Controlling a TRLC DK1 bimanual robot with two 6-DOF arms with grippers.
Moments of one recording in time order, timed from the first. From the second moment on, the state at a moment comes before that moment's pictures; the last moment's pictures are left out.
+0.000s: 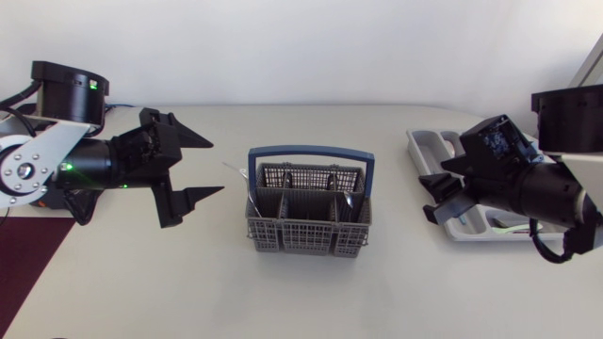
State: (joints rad) left arm -0.22 1.28 0.82 -0.24 0.44 1.08; right arm 0.28 1.00 0.68 -0.30 0.02 -0.34
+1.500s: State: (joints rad) left arm -0.30 1.45 0.89 -0.18 0.36 1.54; right arm 0.35 1.07 0.62 -0.21 0.09 -0.32
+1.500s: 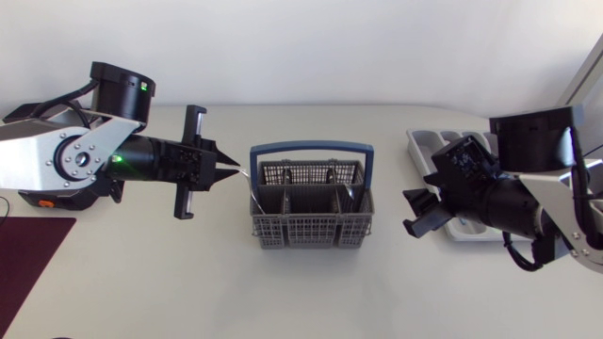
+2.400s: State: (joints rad) left arm -0.35 1.25 0.94 -0.31 0.29 1.56; right arm 0.44 1.03 0.58 -0.21 0.11 -0.32
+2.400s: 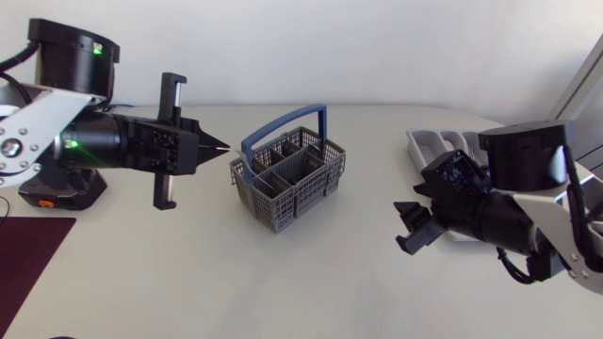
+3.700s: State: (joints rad) left arm -0.80 1.16 1.15 -0.57 0.21 1.23; right arm 0.89 0.87 0.58 -0.16 0.09 -0.26
